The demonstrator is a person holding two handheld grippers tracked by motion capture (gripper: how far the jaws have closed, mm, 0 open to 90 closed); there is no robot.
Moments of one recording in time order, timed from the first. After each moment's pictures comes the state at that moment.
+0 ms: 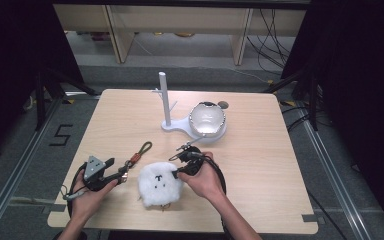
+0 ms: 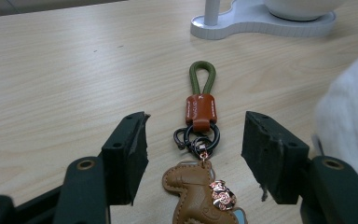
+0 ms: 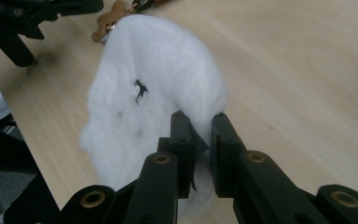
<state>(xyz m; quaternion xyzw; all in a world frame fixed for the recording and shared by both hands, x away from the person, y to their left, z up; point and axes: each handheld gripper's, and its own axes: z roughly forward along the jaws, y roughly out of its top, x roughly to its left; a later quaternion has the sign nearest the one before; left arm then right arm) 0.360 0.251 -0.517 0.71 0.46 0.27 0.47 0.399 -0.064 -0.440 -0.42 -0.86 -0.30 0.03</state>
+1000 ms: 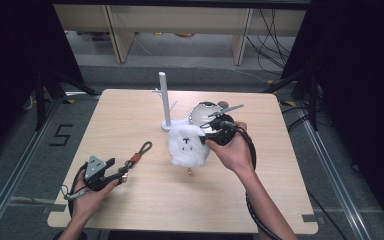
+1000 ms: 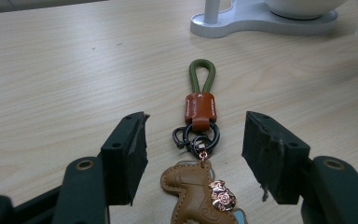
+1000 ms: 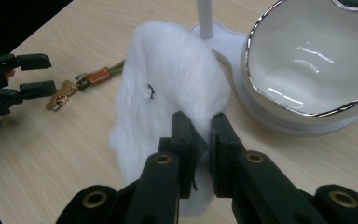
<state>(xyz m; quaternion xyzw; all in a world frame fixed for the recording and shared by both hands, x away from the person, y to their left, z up) 0.361 0.250 -0.519 0.71 0.46 0.27 0.47 0.432 -0.134 -0.358 -0.45 -0.82 -0.35 -0.09</state>
